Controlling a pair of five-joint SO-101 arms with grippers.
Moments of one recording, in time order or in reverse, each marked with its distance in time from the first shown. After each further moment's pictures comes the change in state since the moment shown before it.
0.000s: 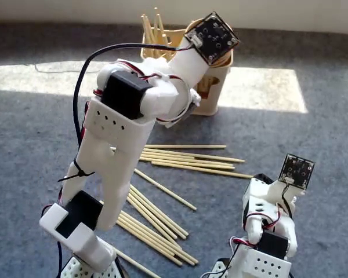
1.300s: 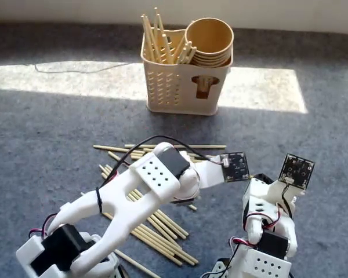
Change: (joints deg) left arm 15.0 -18.2 76.0 -29.8 -13.2; right arm 0.0 0.0 0.0 0.0 0.0
